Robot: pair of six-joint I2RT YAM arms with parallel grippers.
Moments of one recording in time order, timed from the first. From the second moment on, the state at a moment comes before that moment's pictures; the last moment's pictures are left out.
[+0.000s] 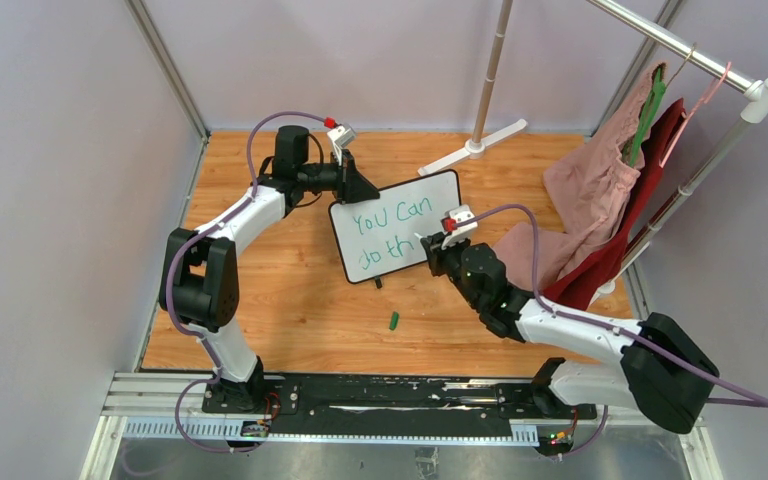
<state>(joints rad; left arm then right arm) -0.26 1.74 1.26 0.02 1.00 -0.05 0.84 1.16 0.49 0.55 0.35 0.11</state>
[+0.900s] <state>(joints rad) -0.26 1.74 1.26 0.02 1.00 -0.05 0.84 1.28 0.53 0.55 0.36 0.11</state>
